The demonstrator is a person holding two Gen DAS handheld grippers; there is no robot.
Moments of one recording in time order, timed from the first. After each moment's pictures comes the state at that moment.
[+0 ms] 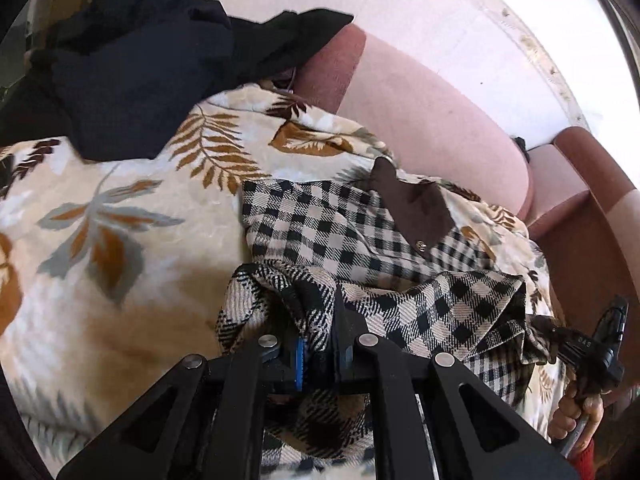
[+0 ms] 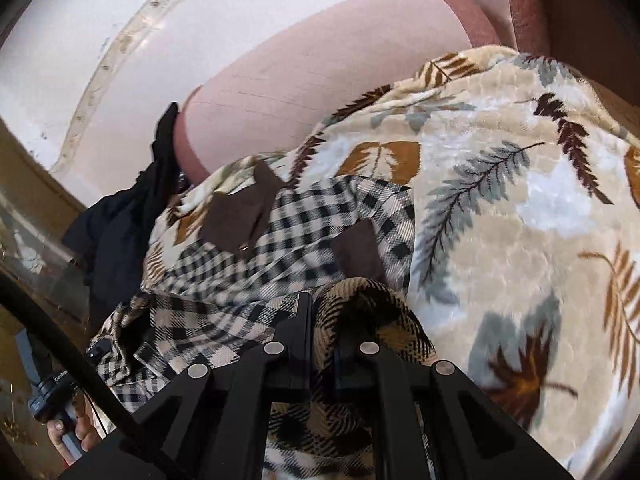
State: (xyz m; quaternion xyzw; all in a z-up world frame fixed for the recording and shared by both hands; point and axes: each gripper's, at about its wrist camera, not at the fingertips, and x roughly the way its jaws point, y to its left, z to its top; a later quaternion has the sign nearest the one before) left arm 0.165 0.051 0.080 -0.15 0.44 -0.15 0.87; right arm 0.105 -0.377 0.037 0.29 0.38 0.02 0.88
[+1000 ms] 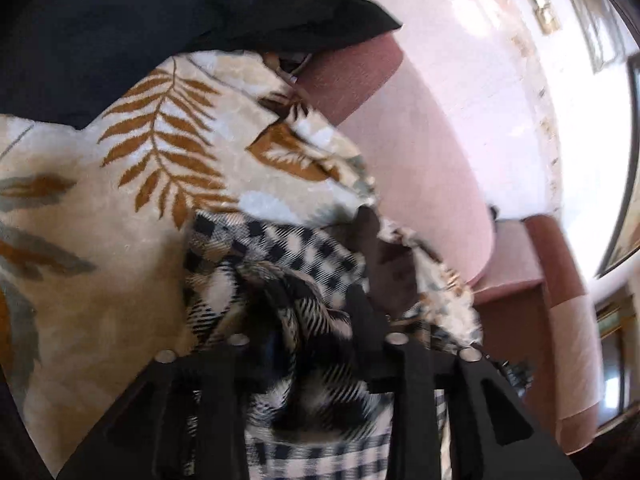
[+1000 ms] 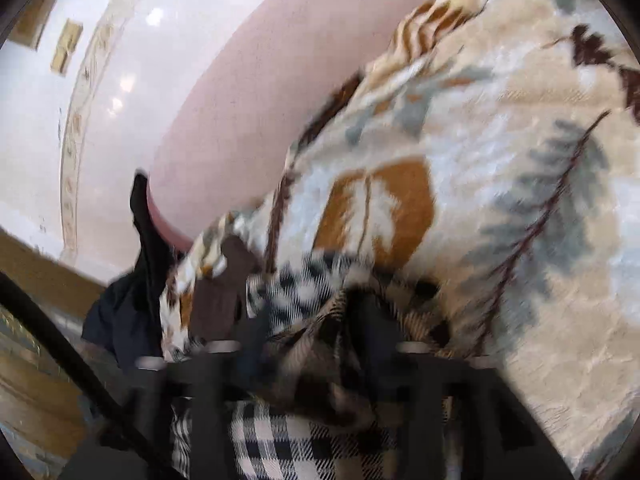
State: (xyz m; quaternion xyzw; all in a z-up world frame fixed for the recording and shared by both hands) left arm 0.259 0.072 0.049 -0.35 0.44 -0.20 0.80; right arm 0.194 -0.443 0.003 0.42 0.31 0.00 0.85
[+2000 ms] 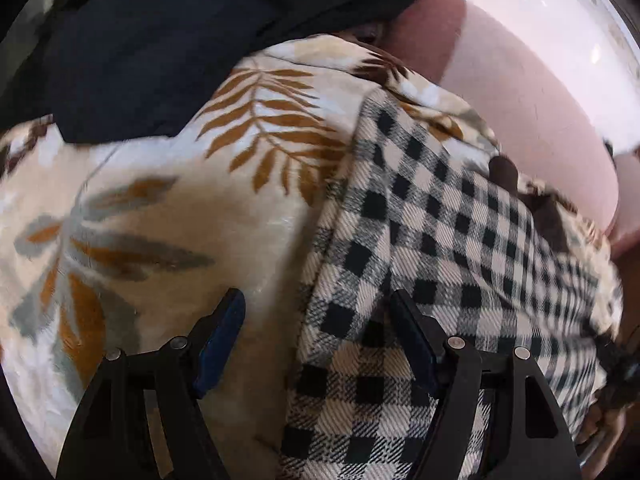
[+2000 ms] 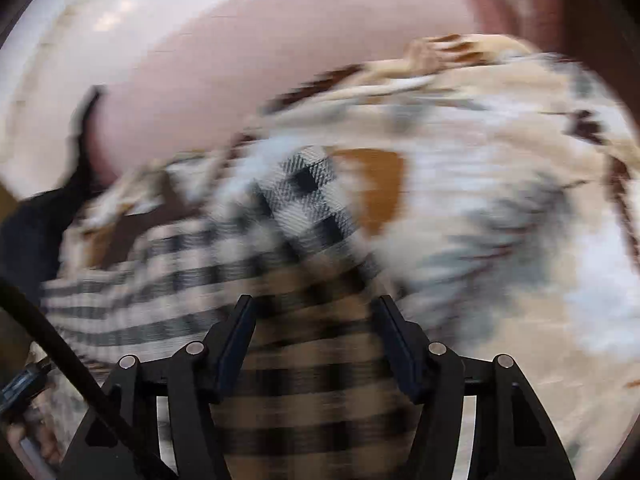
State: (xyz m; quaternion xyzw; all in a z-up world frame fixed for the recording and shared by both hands) left arm 0.248 0.059 0.008 -0.13 0.50 -0.04 0.86; right arm 0.206 -0.397 -0.026 0.20 0.43 -0.12 0.87
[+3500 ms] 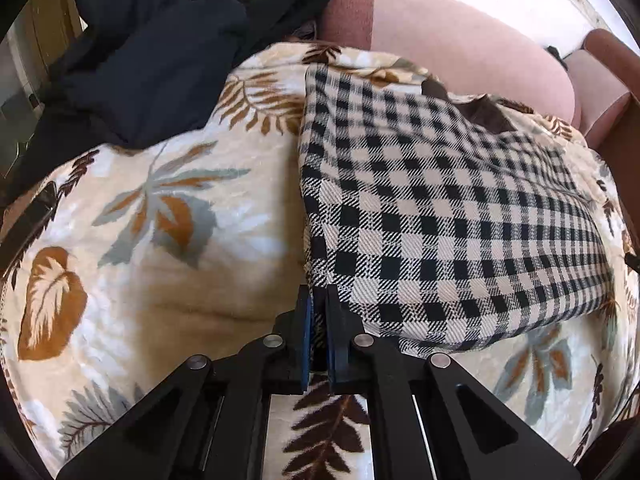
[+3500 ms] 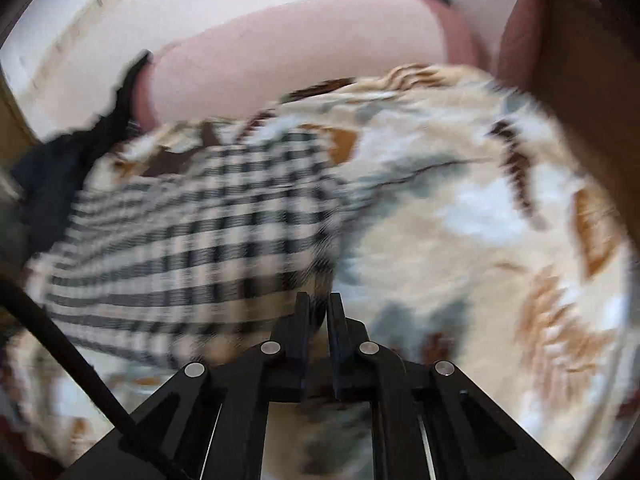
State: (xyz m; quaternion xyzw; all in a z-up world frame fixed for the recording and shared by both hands) left arm 0.128 0.059 0.050 0.02 0.50 -0.09 0.86; right arm 0.044 -0.357 0.030 0.09 0.42 -0.10 0.90
